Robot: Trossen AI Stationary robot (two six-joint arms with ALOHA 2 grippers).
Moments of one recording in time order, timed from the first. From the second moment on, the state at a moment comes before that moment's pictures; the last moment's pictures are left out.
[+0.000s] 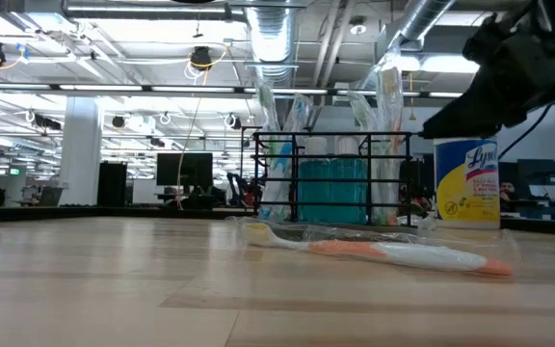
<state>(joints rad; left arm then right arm) -0.55 1.49 0.79 0.83 -0.79 0.46 0.39 0.93 0.25 0.18 0.65 0.37</state>
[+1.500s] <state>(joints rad) -0.55 1.49 0.79 0.83 -0.79 0.46 -0.14 1.17 0.25 -0.01 0.37 1.02</state>
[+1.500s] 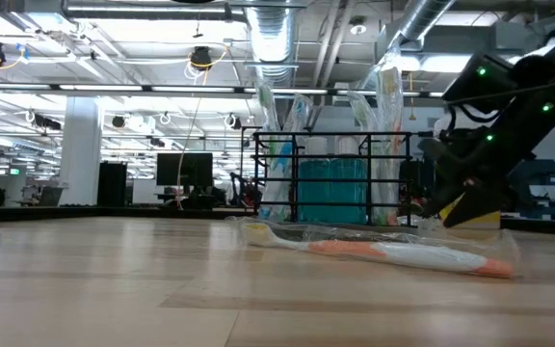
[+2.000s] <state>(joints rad) -0.55 1.49 0.79 0.83 -0.79 0.44 -0.19 1.33 0.25 0.21 0.35 0.99</state>
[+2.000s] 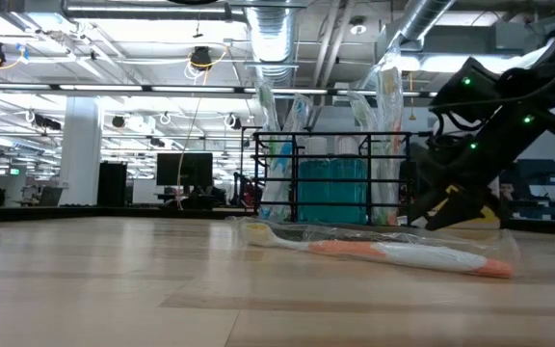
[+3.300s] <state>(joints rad) -0.55 1.49 0.79 0.83 -0.78 0.43 -0.17 1.20 0.25 0.28 0.31 0.75</state>
